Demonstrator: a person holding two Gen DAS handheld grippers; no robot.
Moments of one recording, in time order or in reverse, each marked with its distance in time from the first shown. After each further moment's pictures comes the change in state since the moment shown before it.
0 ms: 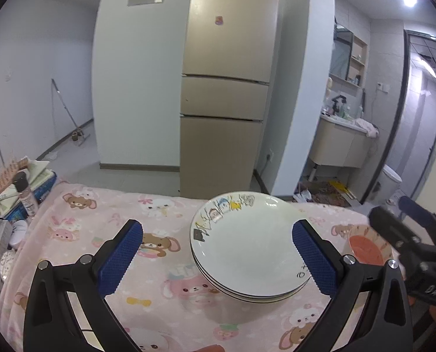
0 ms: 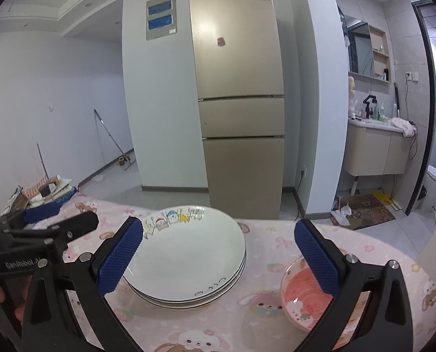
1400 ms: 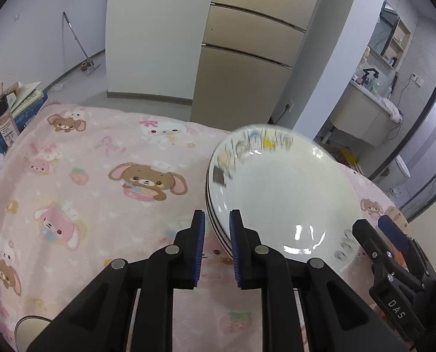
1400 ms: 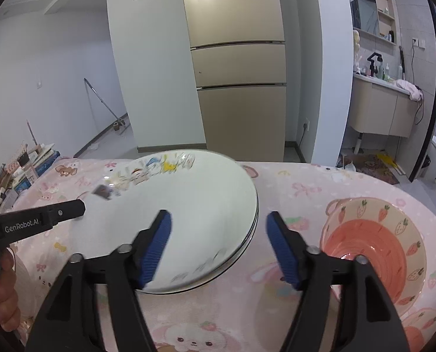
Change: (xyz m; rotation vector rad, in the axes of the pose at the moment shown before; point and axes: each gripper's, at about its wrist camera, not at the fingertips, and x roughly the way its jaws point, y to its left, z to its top) left arm 0.091 0.026 -0.037 -0.154 0.327 0.023; right arm 0.081 0.003 -0.055 0.056 0.225 0.006
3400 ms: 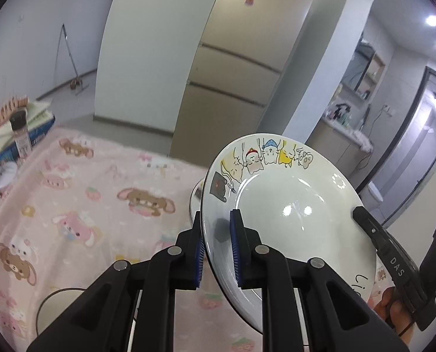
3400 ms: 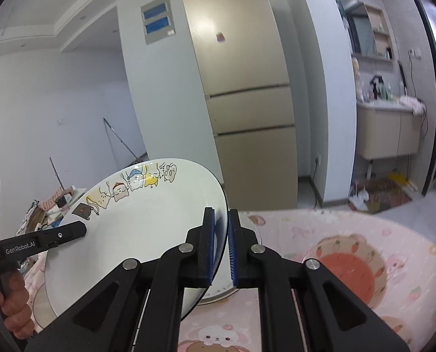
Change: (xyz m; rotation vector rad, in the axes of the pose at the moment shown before) left arm -0.092 0.005 -0.005 -0.046 -0.146 -0.121; right arm -0.065 -0.015 0.023 0.037 -0.161 0.098
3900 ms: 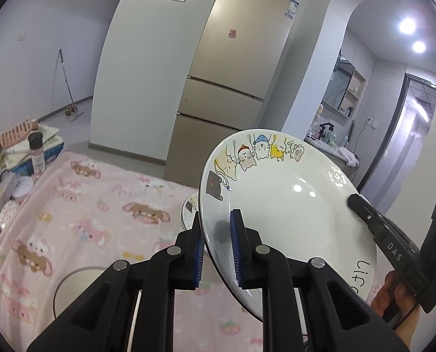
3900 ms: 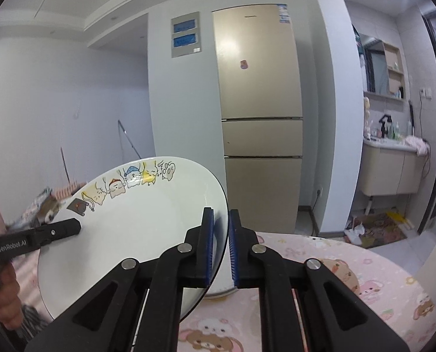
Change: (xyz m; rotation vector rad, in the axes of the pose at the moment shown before) left arm -0.088 -0.018 -0.024 0.050 -0.179 -0.054; right arm -0.064 0.023 0.016 -0.130 -0.128 0.027
